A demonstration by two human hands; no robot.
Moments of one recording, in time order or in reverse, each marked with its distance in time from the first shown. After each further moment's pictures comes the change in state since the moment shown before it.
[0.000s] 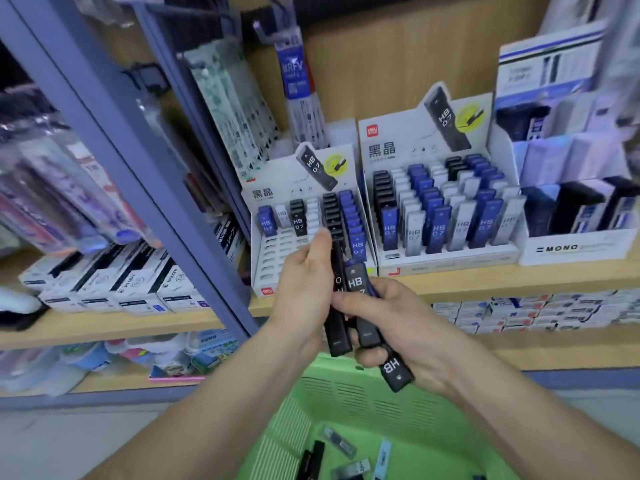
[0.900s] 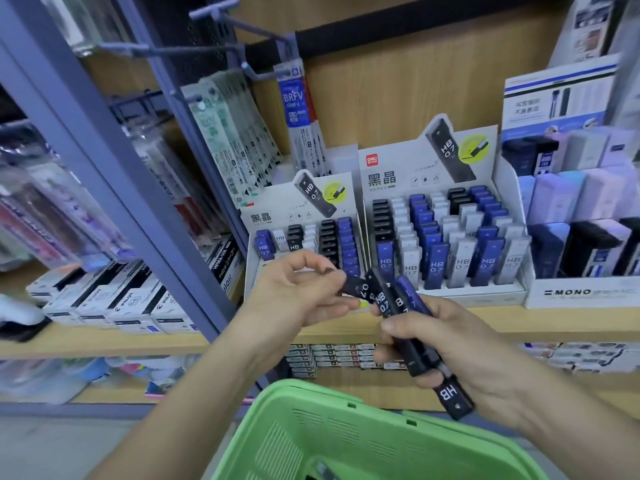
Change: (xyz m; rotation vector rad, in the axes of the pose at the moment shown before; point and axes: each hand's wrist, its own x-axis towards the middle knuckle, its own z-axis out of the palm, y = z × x) left_hand 0.027 0.006 -0.014 -0.082 -0.307 0.036; right_hand -0.010 -0.032 -0.055 -0.108 0.107 0.057
